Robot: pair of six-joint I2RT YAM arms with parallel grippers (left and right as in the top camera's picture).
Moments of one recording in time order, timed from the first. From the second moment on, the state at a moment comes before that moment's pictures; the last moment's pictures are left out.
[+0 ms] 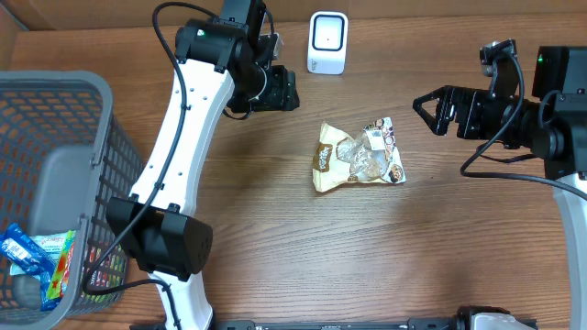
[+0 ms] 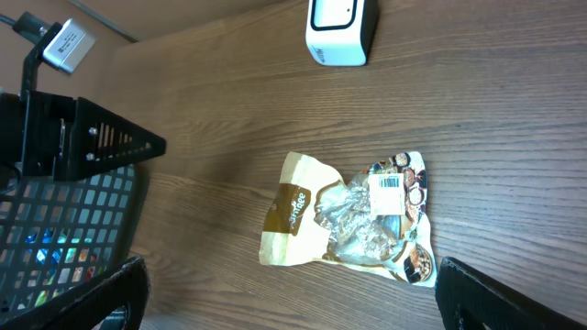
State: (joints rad) left arm -0.29 2.00 2.12 -1.38 0.25 -0.23; right arm -0.03 1.36 1.52 -1.04 -0.59 0.13
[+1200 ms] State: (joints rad) left arm -0.34 2.40 2.05 -1.52 0.08 -0.30; right arm -0.03 1.36 1.52 -1.05 -0.55 0.13
